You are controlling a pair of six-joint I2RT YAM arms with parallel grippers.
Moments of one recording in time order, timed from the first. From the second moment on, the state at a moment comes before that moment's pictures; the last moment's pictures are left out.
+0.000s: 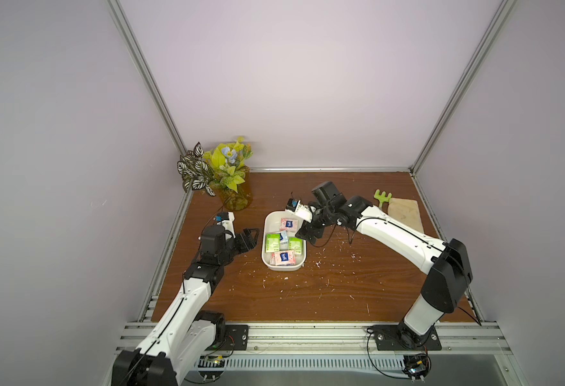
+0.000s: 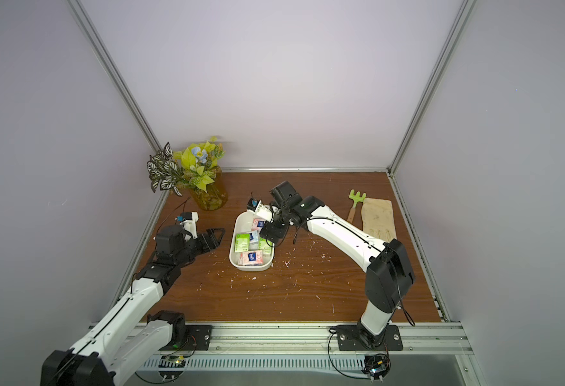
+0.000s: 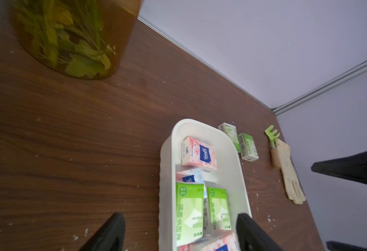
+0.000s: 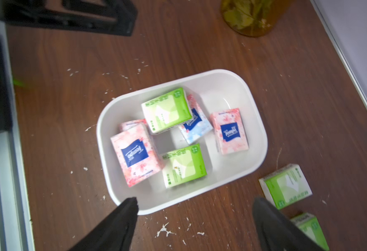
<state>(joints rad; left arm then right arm) -0.11 0.85 0.45 -0.08 0.30 -0.56 0.79 1.70 1.52 -0.71 -0.22 -0.48</state>
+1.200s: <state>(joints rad) -0.09 0.76 0.38 -0.19 0.24 -0.57 0.94 2.02 1.65 -0.82 -0.24 -0.81</state>
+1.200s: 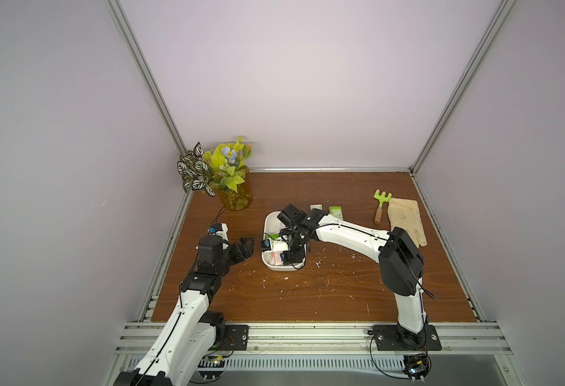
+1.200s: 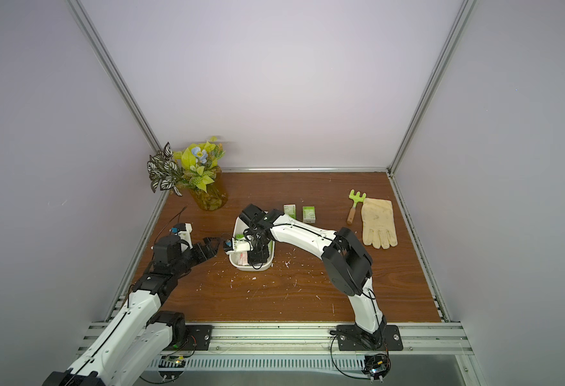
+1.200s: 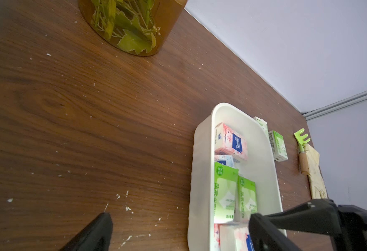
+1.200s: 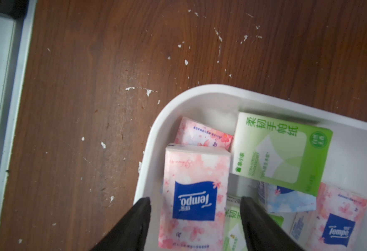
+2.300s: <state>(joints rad) -0.09 0.78 0.38 -0.19 0.24 -0.57 0.95 2.07 1.64 -0.81 -0.21 -0.82</state>
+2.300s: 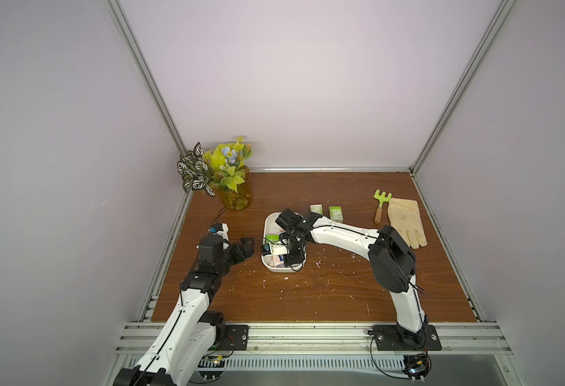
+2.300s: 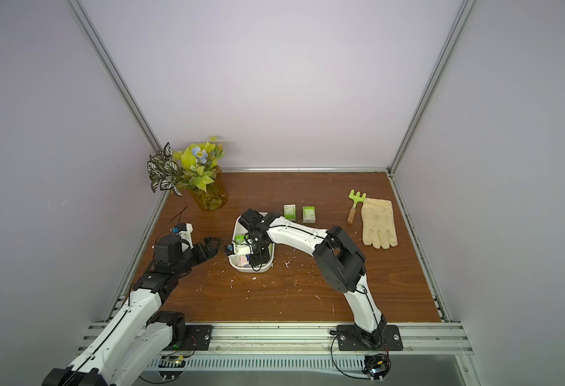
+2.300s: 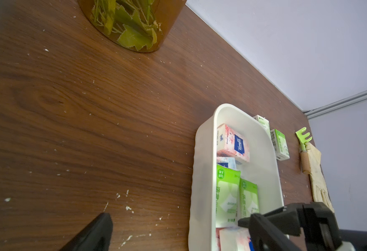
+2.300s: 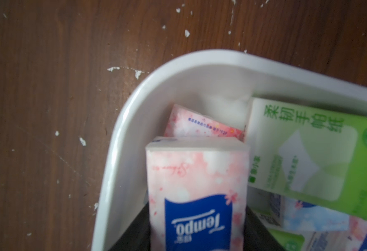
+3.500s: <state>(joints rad) -0.09 0.92 0.37 -0.01 0.41 -0.60 0.55 1.67 1.38 -0.60 0.02 0.04</state>
